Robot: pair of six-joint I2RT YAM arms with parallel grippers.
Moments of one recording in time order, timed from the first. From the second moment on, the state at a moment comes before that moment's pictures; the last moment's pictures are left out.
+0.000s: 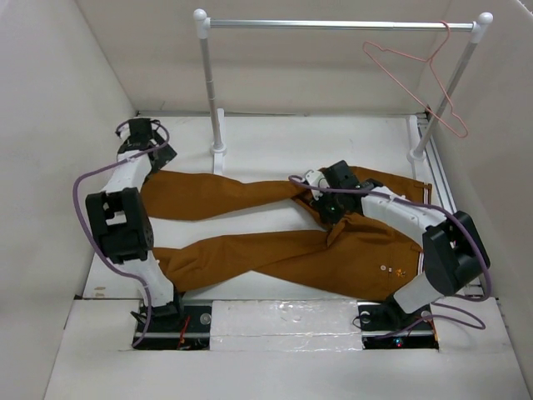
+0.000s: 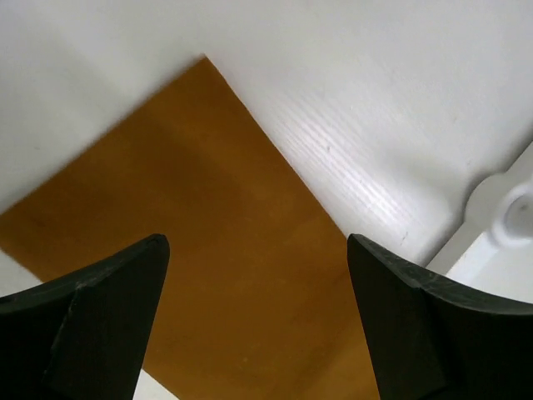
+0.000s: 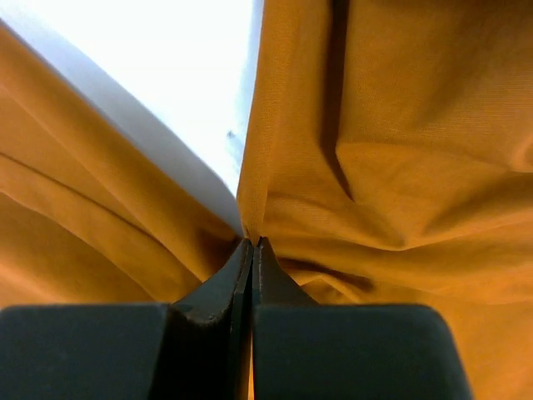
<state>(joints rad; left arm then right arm) 0.18 1.77 1.35 -0.45 -0.19 -0.59 0.52 1.54 0.99 -0.53 -0.17 -0.26</state>
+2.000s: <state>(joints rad) 0.17 2.18 1.68 -0.68 -0.38 -0.47 0.37 1.39 0.97 -0.55 -0.31 -0.30</state>
